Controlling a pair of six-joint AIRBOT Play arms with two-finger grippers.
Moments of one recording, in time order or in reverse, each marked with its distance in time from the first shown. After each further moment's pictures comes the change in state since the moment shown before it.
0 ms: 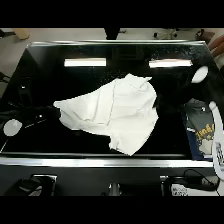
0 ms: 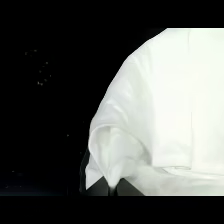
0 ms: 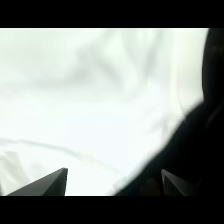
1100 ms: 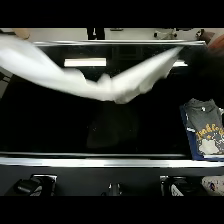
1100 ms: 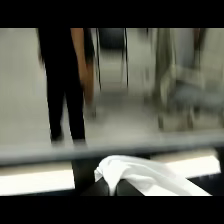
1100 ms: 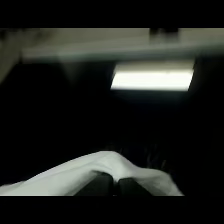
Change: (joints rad) left arm 0.000 0.147 0.710 0.094 -0.013 0.112; right arm 0.061 0.547 0.303 0.127 -0.503 -0.182
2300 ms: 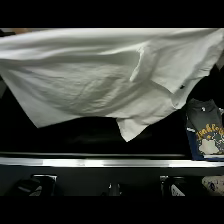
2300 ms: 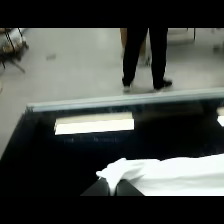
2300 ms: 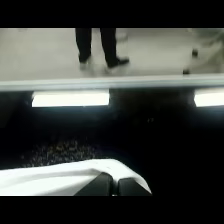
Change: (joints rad) left arm 0.002 -0.114 -0.053 0.264 -0.151 -0.066; right arm 0.001 -0.191 0.258 -0.375 0.147 0.200
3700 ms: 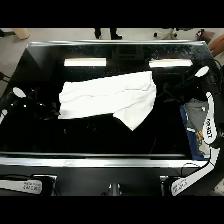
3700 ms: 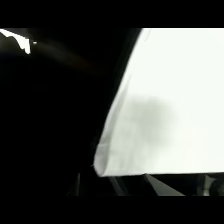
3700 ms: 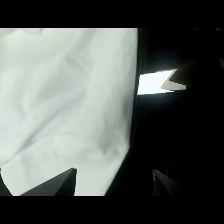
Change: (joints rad) left arm 0.436 -0.805 -0.267 -0.729 -0.196 0.148; right arm -0.195 -0.768 -0.100 0.365 0.303 -0.008
